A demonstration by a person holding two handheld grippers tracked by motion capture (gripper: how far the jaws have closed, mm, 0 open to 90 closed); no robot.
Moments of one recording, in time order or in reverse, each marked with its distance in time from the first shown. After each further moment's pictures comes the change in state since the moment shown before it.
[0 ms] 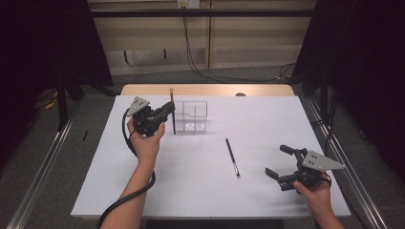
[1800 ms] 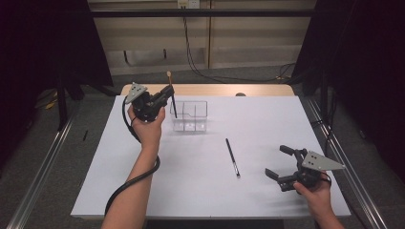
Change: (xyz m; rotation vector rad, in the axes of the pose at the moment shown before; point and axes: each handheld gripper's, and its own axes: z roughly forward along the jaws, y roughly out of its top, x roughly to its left) left arm 0.010 0.028 0.020 -0.126 0.015 -0.005; right arm 0.001 0.000 -0.001 0.005 0.004 -0.003
